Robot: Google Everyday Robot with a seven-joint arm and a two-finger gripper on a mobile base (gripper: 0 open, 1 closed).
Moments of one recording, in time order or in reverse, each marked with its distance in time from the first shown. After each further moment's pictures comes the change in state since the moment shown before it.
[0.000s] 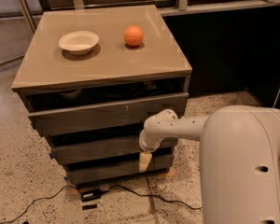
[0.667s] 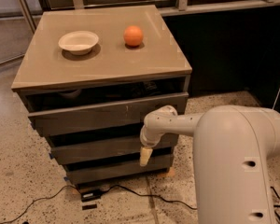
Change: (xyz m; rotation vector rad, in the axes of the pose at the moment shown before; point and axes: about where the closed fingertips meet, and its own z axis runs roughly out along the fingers) arm 0.007 -0.027 0.006 0.020 0.014 0.016
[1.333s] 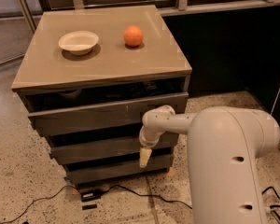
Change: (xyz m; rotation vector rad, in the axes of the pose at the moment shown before) arm 0.002 0.004 0.016 -0.067 0.010 0.002
